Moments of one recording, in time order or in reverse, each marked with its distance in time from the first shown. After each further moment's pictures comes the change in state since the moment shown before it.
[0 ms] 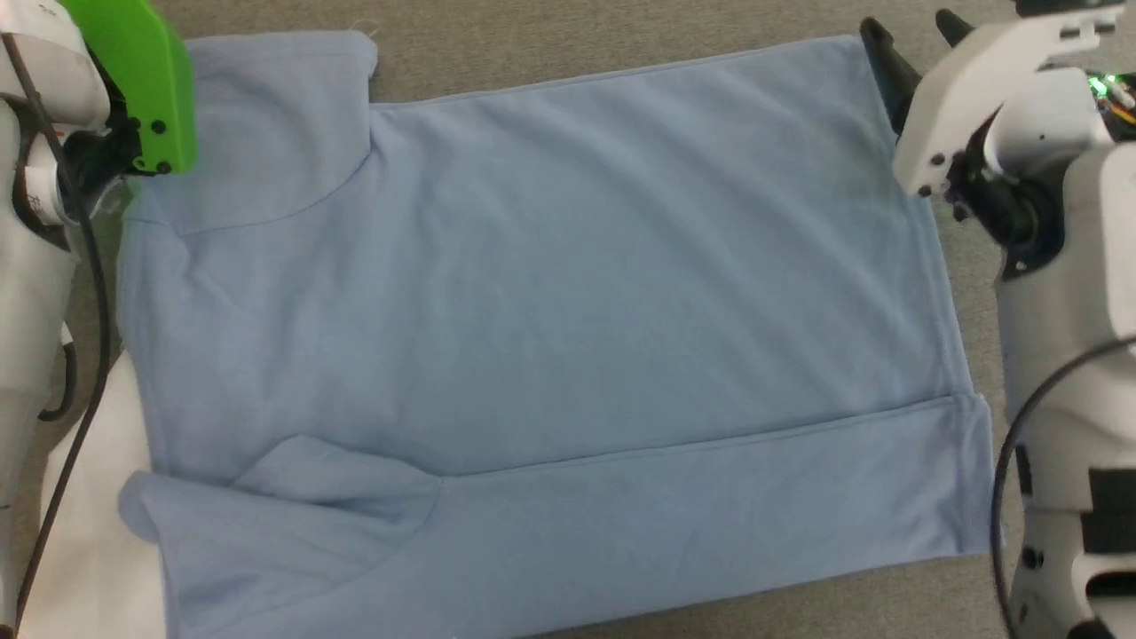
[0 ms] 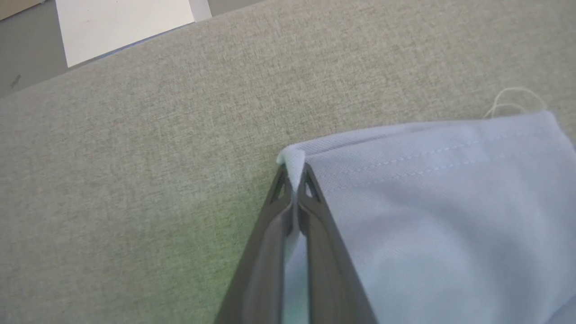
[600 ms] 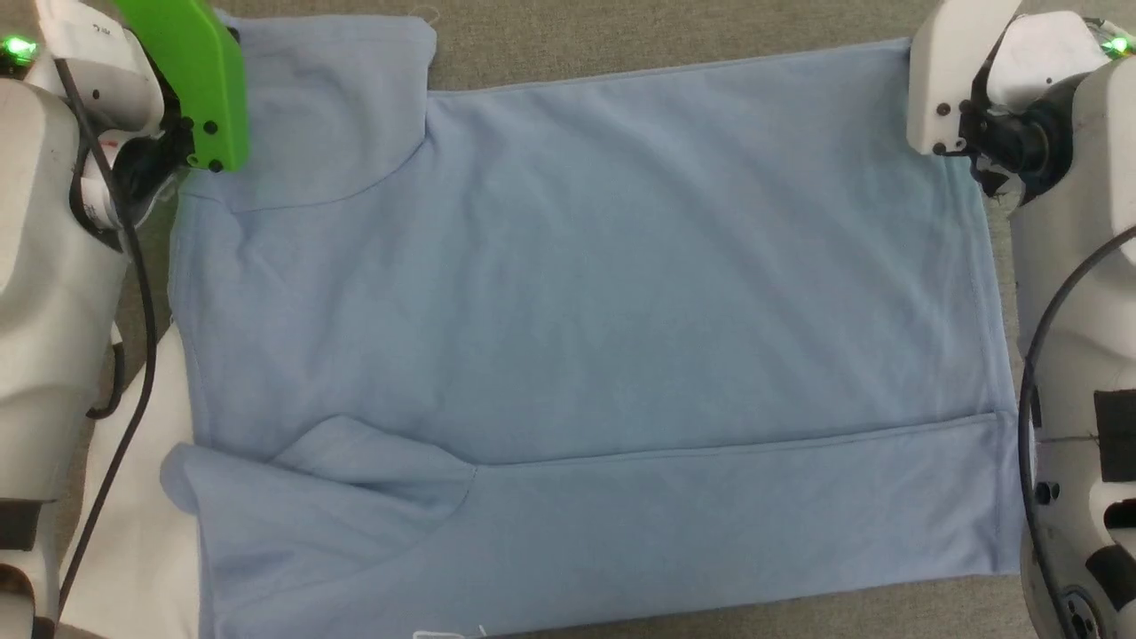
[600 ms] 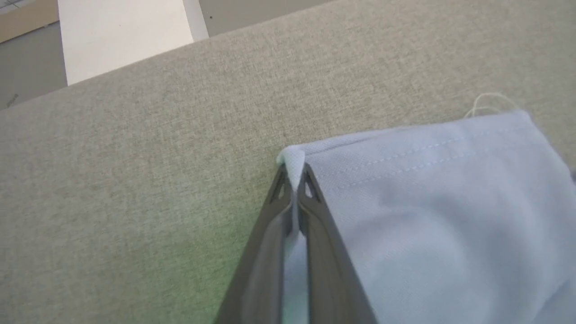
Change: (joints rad) left arm -0.006 -0.058 -0.021 0.025 -0.011 -0.061 -0.140; right arm -0.183 -0.004 -0.043 0.221 -0.139 0.000 0.325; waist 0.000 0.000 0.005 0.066
